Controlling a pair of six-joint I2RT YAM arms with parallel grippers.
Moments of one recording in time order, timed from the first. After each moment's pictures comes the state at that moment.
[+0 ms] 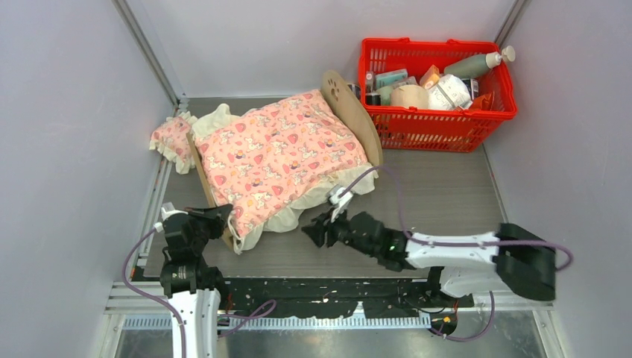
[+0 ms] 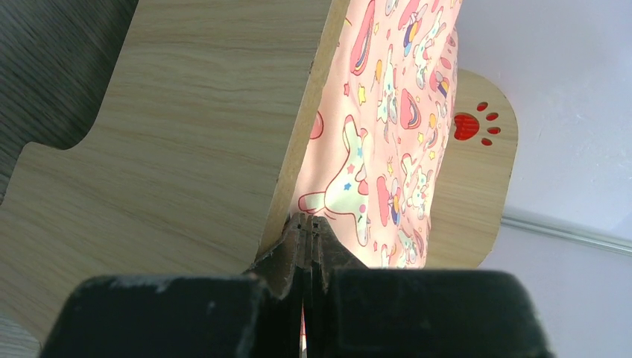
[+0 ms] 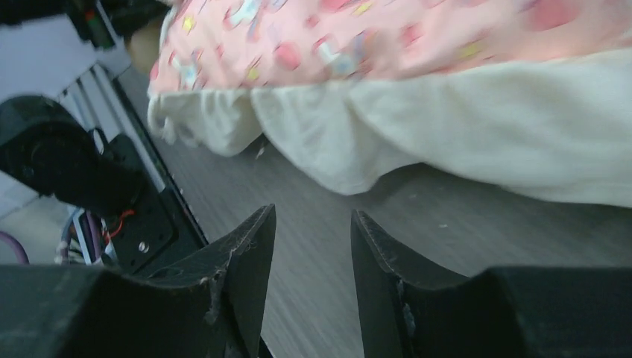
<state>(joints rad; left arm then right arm) 0.20 0.23 0.36 -0.58 0.23 -1.26 1.12 1.12 0.49 0.42 0.19 0.40</state>
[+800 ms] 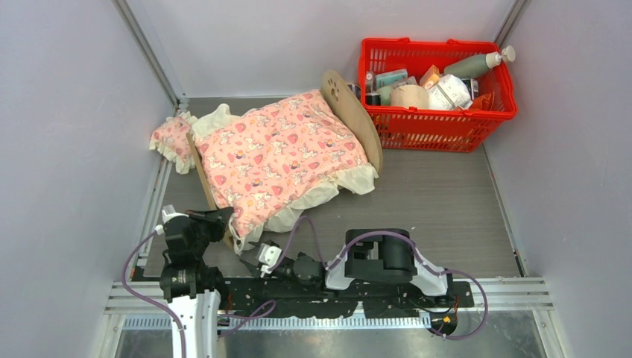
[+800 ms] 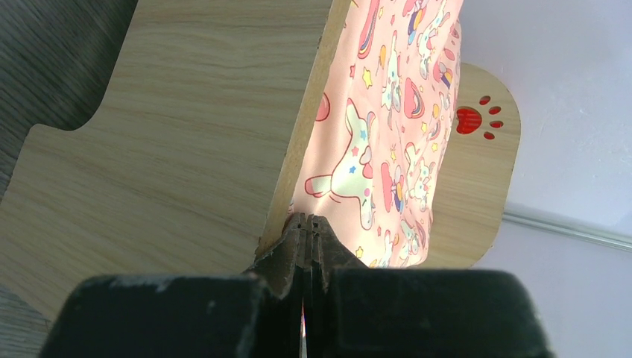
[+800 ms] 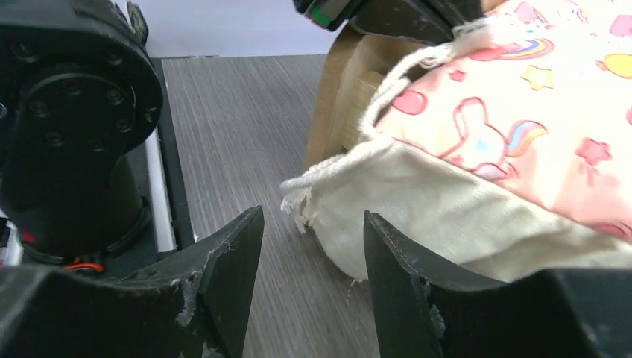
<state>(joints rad) 0.18 0.19 0.36 -0.63 0.22 -1.26 1.49 2.15 0.84 1.44 0.32 -0.18</state>
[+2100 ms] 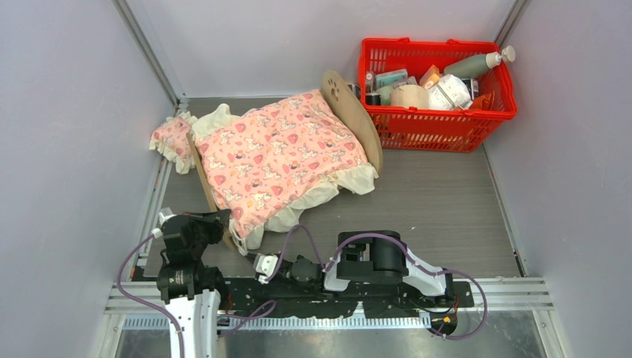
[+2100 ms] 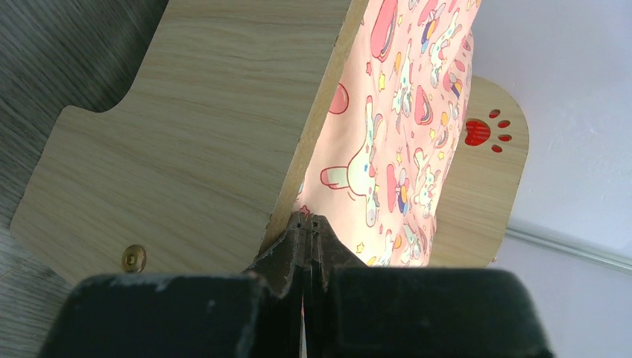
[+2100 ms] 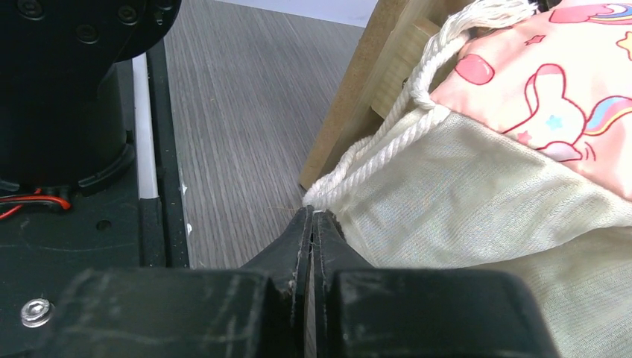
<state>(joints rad) 0.18 0.20 0.42 -0.73 0.18 -1.28 1.49 2.26 0.87 1.45 0.28 -0.35</state>
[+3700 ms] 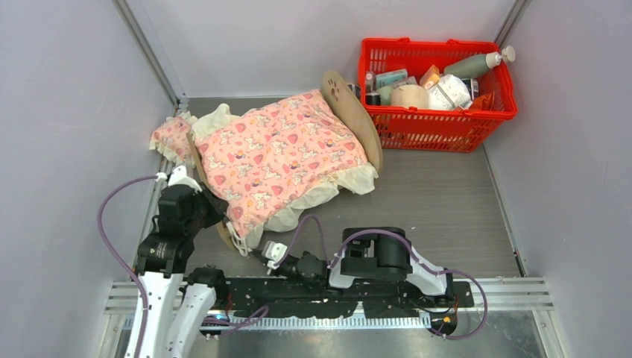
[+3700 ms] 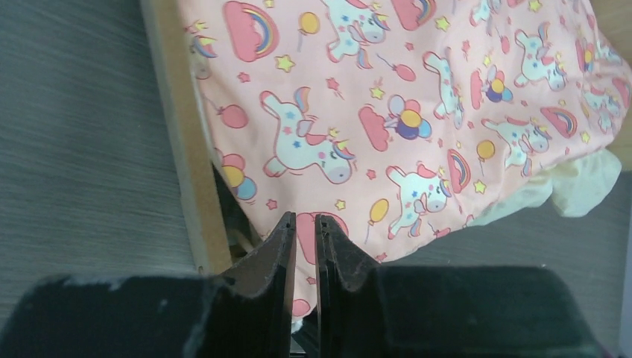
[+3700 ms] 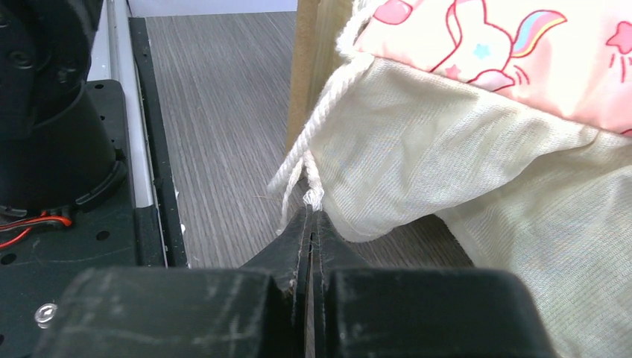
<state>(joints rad) -0.04 0.53 0.79 -0.85 0.03 -0.54 1.46 2.22 0.81 1.47 0.31 -0.16</state>
